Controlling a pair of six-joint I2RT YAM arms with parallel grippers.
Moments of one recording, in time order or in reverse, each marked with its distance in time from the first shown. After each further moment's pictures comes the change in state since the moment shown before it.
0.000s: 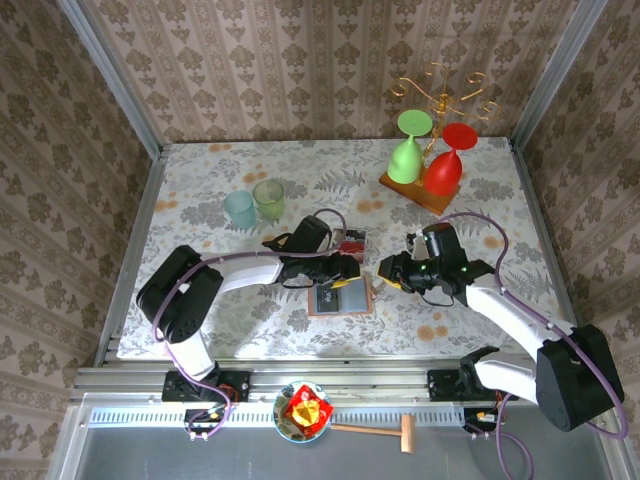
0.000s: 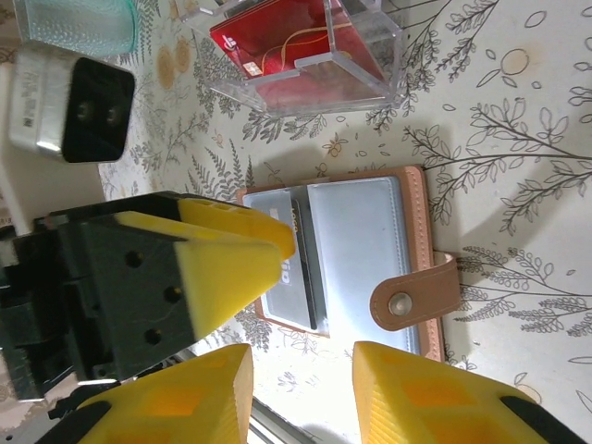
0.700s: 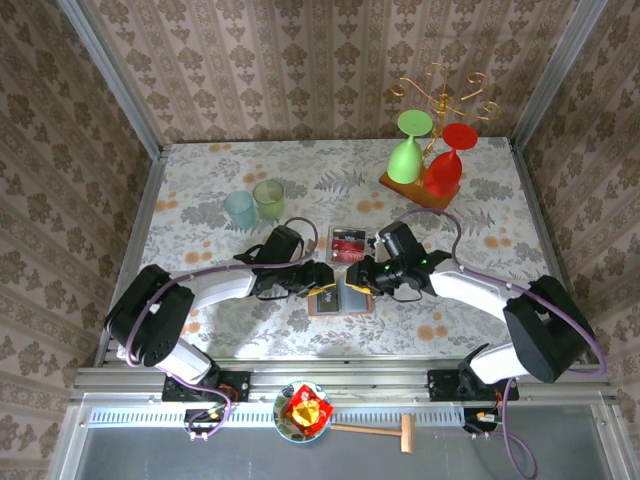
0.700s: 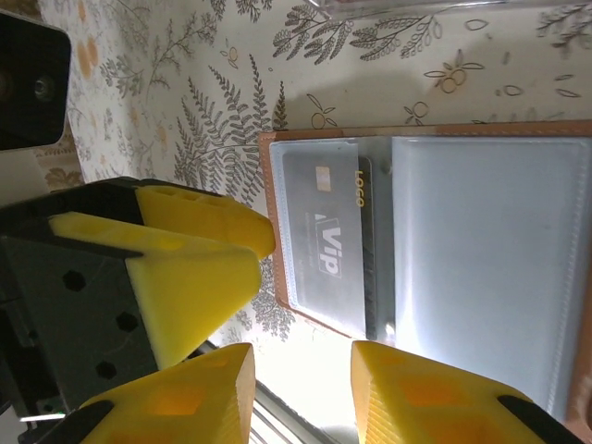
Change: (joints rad) left arm 0.093 -0.184 -0.214 -0.015 -0.014 0.022; right arm 0.232 0.281 0.129 0.109 0.031 0.063
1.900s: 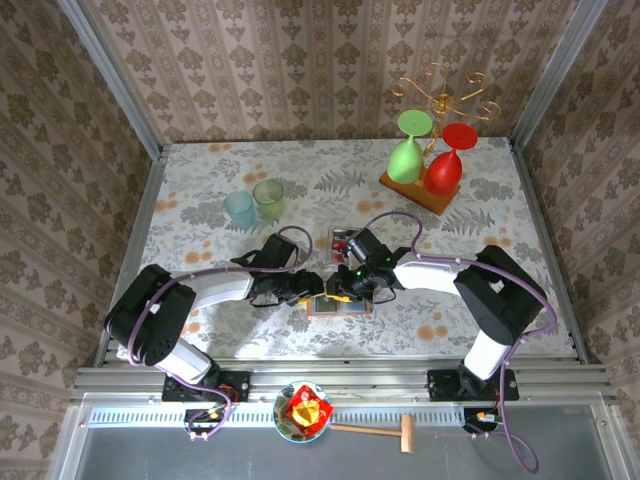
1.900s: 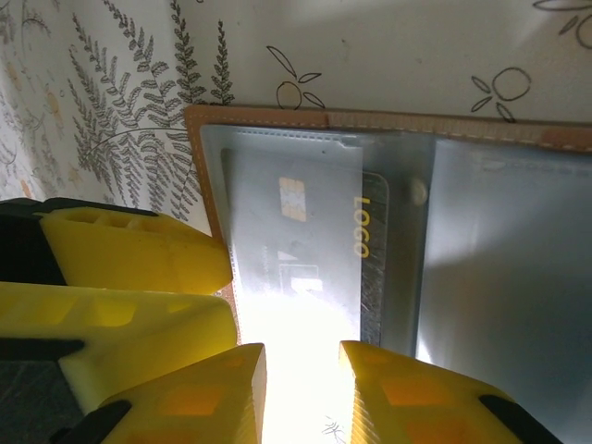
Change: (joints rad) left arm 0.023 0.003 -0.051 -0.078 -0.056 0.056; right arm 0.127 0.271 0.138 0.000 0.060 0.006
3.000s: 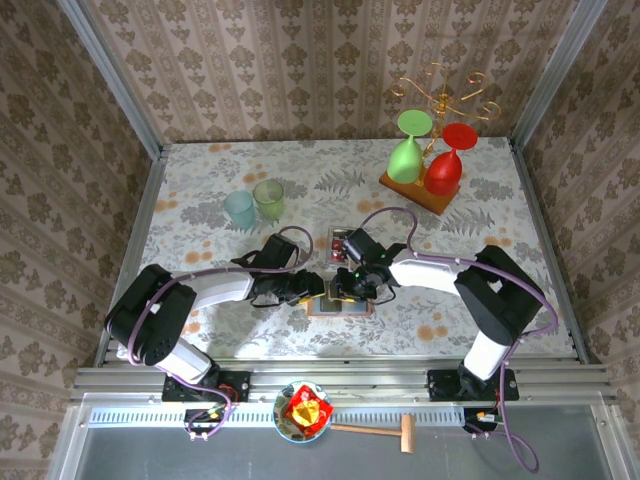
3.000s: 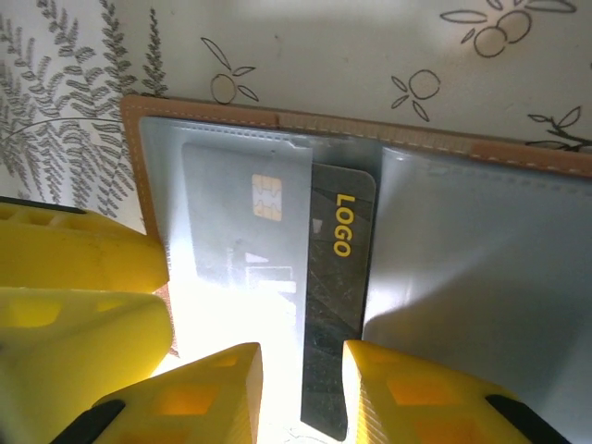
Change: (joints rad) left arm 0.000 0.002 -0.003 0.014 0.007 0.000; right arm 0.024 -0.002 0.062 -0.167 0.119 -0.095
